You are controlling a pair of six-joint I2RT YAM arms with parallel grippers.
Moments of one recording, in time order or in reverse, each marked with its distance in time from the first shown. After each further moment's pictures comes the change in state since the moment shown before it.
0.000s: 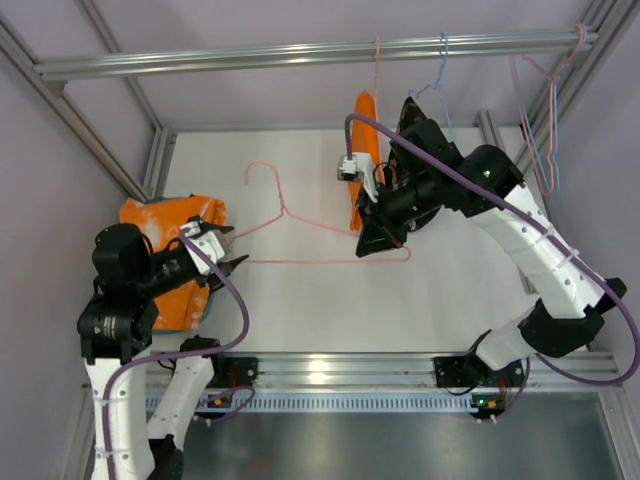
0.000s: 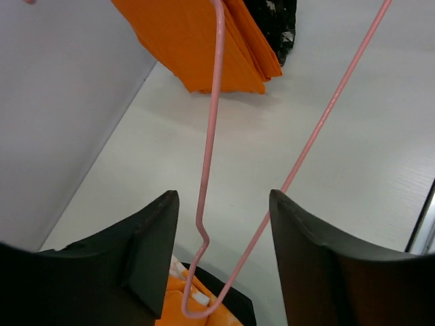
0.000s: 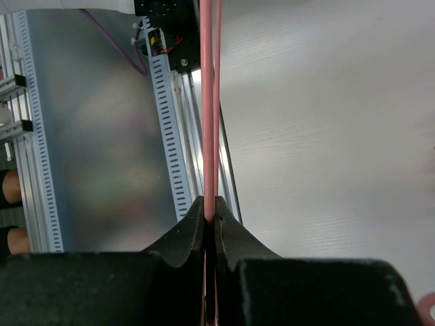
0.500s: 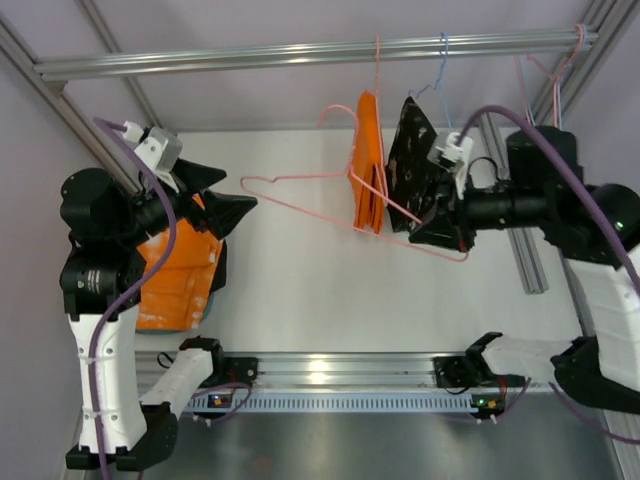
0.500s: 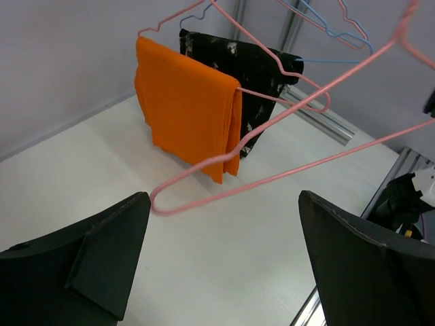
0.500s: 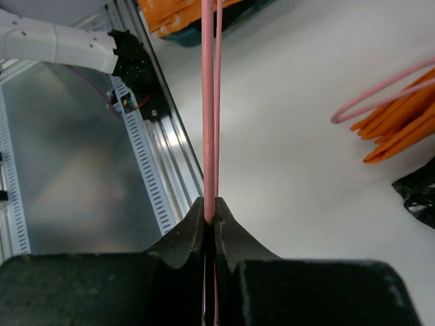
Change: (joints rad) left arm 0.000 0.270 0.328 0.244 -0.006 -0.809; right arm -0.190 -0.271 -0.002 0.000 0.036 0.074
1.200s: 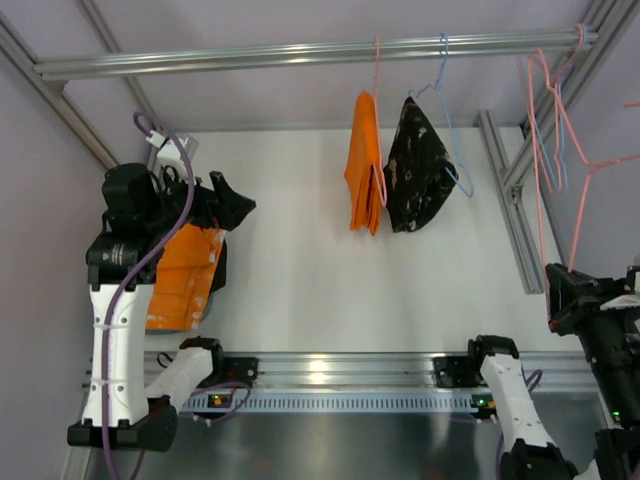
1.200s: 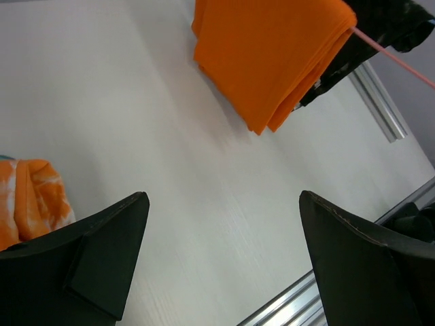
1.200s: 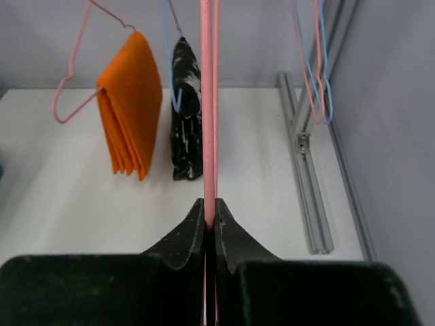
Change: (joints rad) left arm 0.000 0.039 -0.164 -0.093 -0.255 -0.101; right arm -0.719 -0.634 -0.068 0.004 0.428 0.156
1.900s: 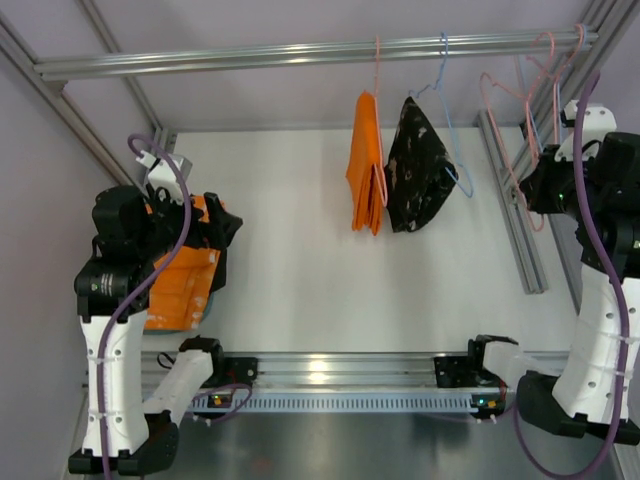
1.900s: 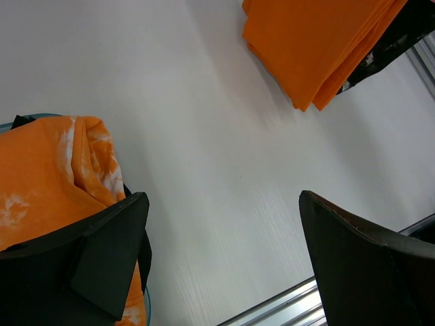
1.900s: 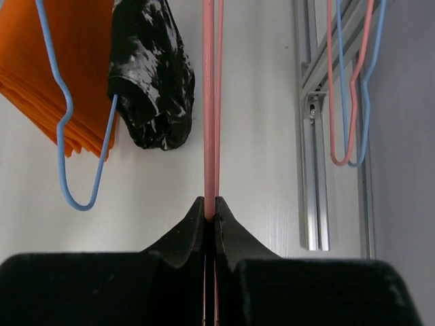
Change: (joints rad) left arm 0.000 -0.085 0.006 -0.159 -0.164 0.113; right arm -0.019 0.470 -0.082 0.111 0.024 -0.072
